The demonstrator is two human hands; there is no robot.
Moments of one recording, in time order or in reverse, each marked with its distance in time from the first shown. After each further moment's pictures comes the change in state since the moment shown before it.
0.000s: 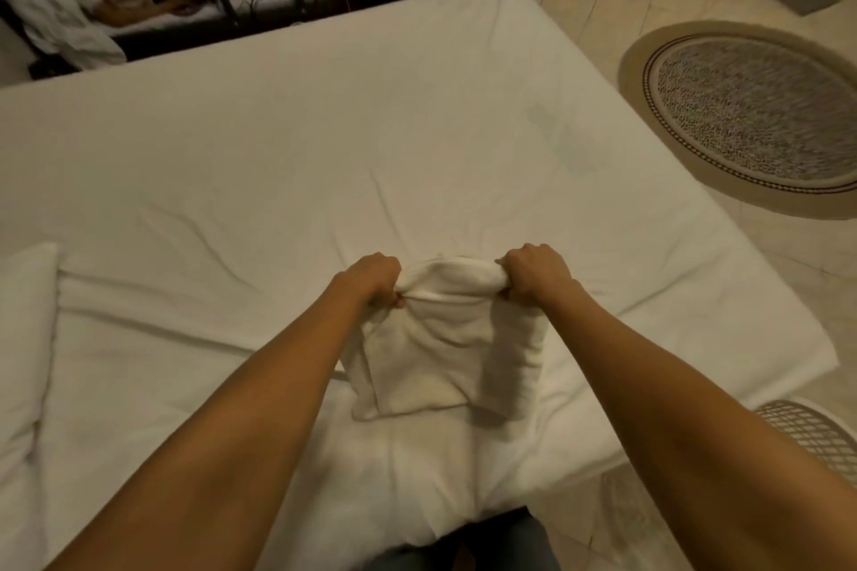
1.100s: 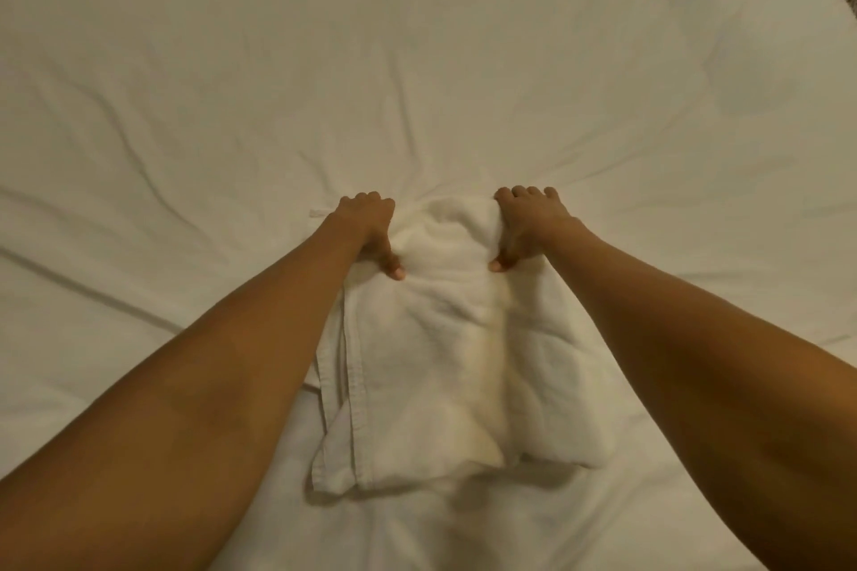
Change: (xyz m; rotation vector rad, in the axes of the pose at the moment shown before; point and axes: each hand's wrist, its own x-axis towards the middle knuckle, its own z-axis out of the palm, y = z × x) left_hand 0.225 -0.088 0.094 -0.066 -0.036 -0.166; right_hand 0.243 -0.012 0.158 -0.015 -0.264 -0.082
